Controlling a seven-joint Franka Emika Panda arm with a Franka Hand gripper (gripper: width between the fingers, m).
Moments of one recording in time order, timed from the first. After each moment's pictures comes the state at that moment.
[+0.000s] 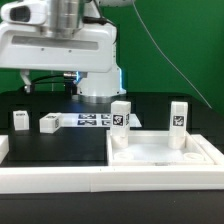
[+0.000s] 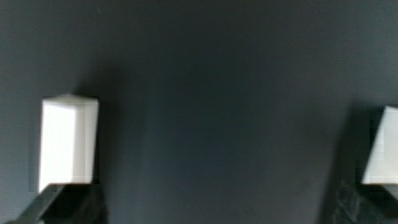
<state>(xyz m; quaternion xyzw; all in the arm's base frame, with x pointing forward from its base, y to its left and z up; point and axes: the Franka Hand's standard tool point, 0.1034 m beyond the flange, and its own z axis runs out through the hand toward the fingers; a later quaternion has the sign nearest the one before) 0.487 -0.130 0.097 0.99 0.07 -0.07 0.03</state>
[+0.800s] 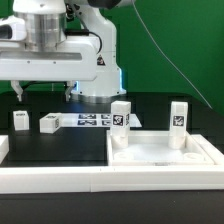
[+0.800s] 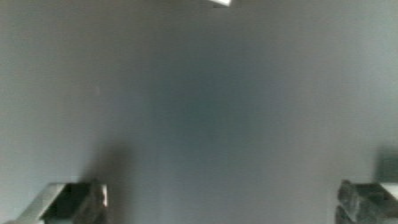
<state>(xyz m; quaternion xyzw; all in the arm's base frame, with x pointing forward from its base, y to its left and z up) 0.448 -0.146 0.079 0.99 0.00 -0.11 0.00</state>
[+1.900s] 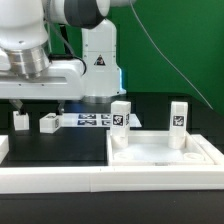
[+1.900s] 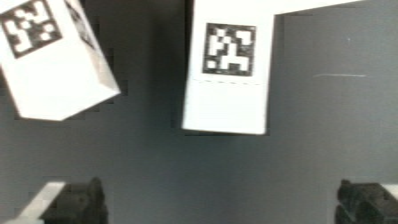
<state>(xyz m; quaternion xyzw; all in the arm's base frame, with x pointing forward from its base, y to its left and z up) 0.409 -0.152 0.046 0.98 -0.09 -0.20 -0.04</state>
